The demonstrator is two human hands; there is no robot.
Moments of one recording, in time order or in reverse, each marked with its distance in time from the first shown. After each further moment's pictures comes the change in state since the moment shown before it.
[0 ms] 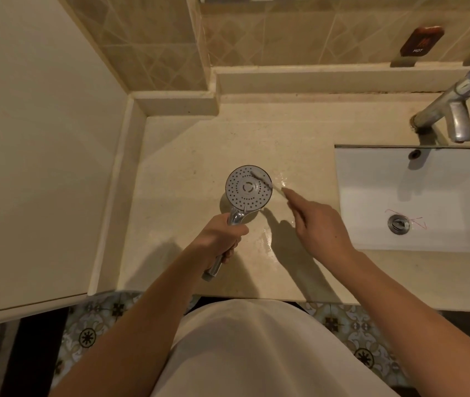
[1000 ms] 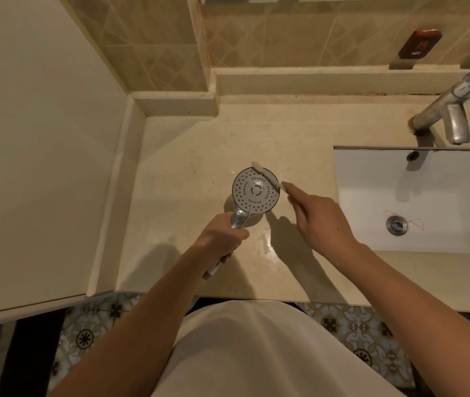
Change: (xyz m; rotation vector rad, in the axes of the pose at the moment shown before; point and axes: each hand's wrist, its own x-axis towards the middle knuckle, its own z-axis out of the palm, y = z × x) left_hand 0.002 -0.001 0.000 0.138 -0.008 0.073; right_hand 0.011 -0.001 -0.011 -0.006 0.006 -0.025
